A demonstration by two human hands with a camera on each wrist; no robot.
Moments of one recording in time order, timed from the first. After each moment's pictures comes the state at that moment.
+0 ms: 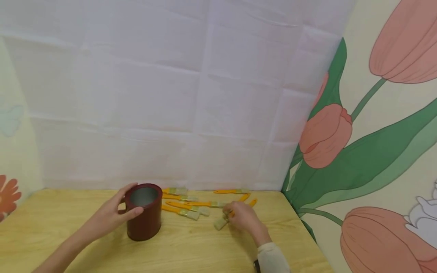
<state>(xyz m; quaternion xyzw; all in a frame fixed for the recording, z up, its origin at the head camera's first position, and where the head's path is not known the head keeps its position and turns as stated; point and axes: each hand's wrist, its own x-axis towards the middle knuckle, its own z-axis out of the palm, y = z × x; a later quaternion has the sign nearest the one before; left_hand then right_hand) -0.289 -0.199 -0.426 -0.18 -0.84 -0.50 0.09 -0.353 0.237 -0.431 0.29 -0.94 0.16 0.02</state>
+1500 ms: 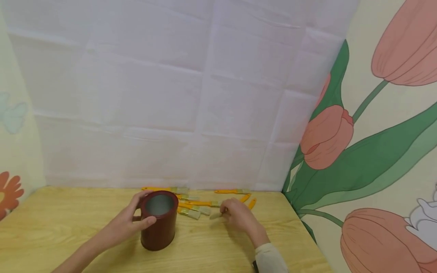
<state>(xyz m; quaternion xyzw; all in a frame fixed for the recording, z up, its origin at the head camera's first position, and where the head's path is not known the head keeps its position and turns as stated) -0.280 -0.163 -0.442 -0.22 -0.80 -0.56 0.04 -0.353 0.225 -0.432 0.36 -0.92 0.15 0.10</state>
